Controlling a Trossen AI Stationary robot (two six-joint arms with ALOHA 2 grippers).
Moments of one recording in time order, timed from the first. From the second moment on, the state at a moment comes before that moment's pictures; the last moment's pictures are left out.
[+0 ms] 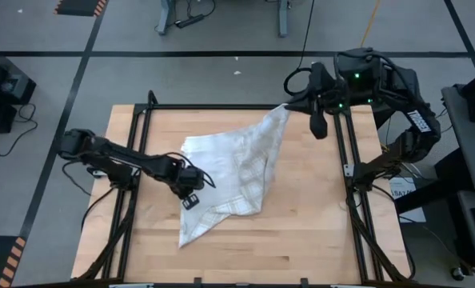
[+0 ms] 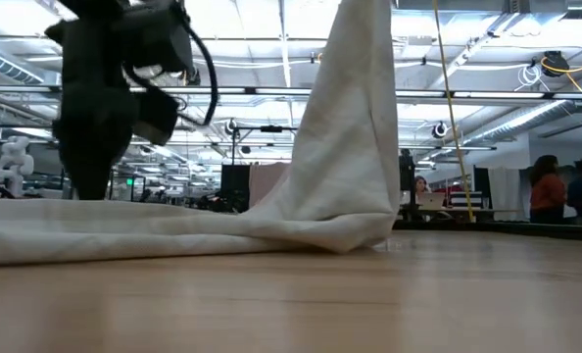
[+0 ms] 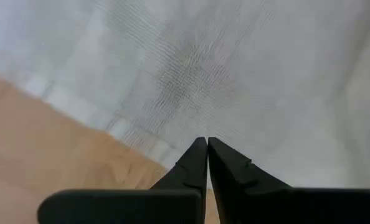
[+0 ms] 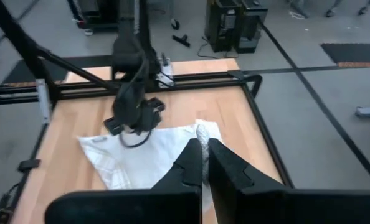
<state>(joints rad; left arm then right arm) -0.11 1.41 0.75 -0.71 0.10 -0.76 -0.26 1.47 2.22 -1.22 -0.13 -0.07</state>
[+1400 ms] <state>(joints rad) 0.31 1.83 1.02 0.12 0.16 -0.78 -0.25 1.46 2.22 -1.28 -0.19 -0.12</state>
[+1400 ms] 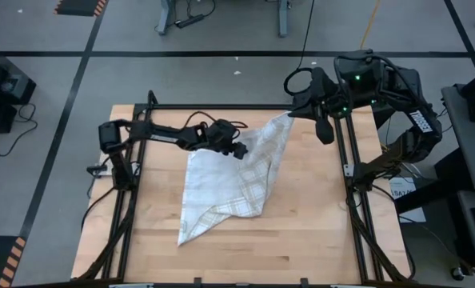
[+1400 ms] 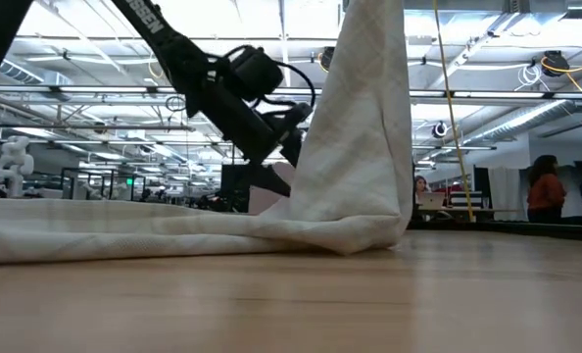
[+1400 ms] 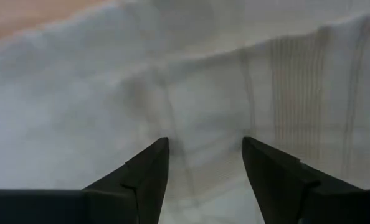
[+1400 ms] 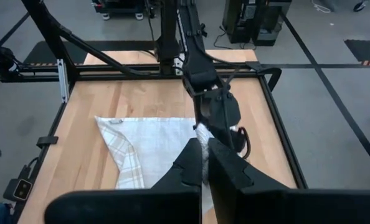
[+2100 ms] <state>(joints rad) 0.21 1.56 1.02 0.04 0.16 -0.80 -0.25 1.46 2.22 -1.49 -0.18 -0.09</state>
